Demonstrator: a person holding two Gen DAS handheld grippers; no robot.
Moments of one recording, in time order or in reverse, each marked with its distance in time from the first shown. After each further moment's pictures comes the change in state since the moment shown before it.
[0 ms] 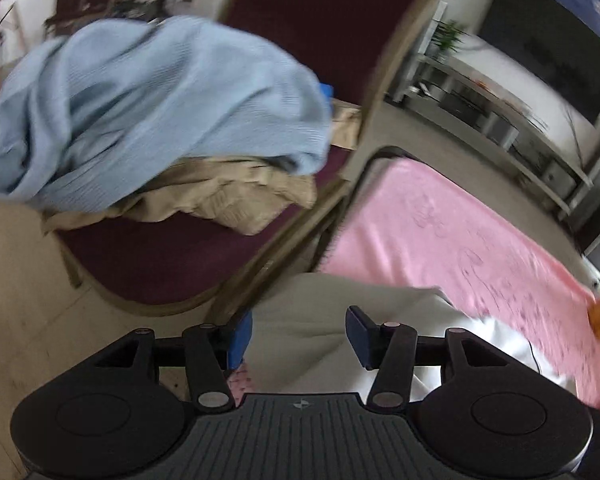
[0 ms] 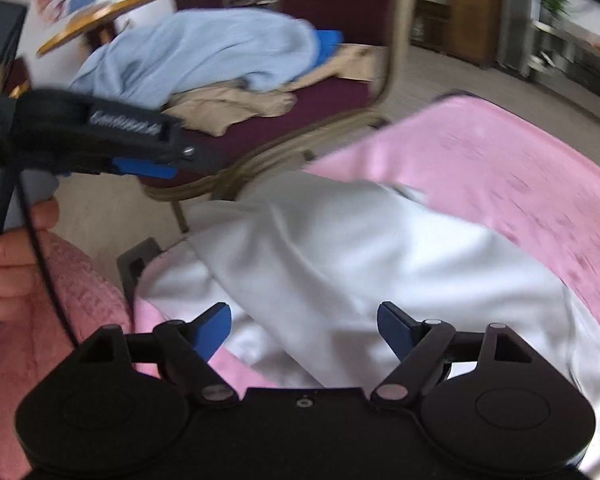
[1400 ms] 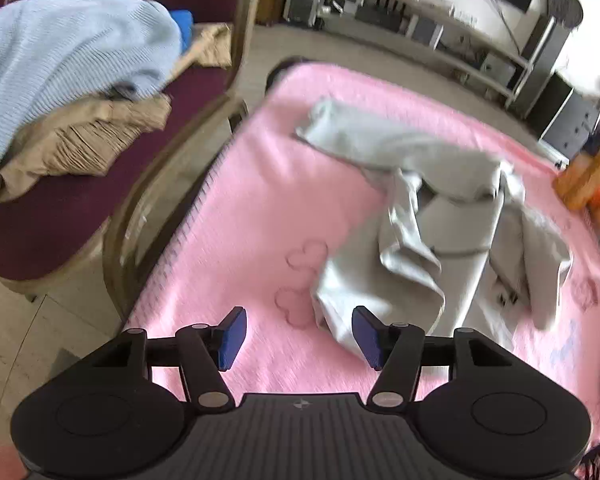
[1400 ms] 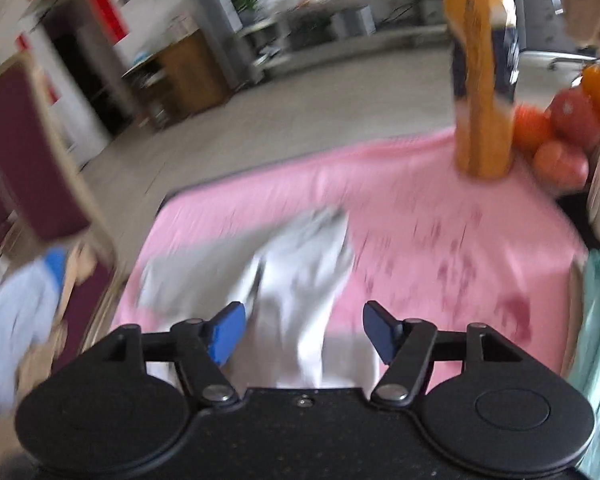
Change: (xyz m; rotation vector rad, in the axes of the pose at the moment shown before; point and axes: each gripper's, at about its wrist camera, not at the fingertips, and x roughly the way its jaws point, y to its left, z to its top) left arm 0.031 -0.075 -0.048 0.316 0.205 -0.101; right arm -0.170 -0.212 -0.085 0.803 -0.212 -0.321
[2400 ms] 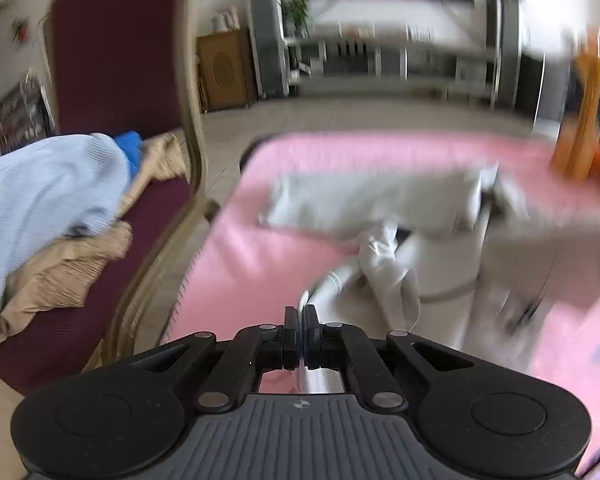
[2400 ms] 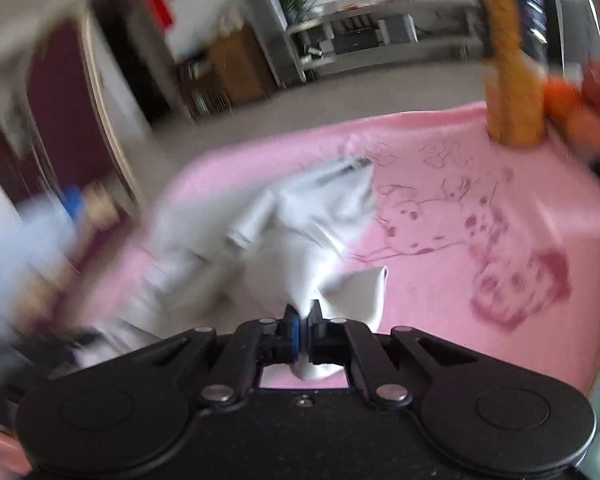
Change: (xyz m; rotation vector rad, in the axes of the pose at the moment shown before) left arm -0.017 -0.054 0.018 0.220 -0.260 0.097; right arm -0.007 -0.006 -0.057 0.053 -0.065 0.178
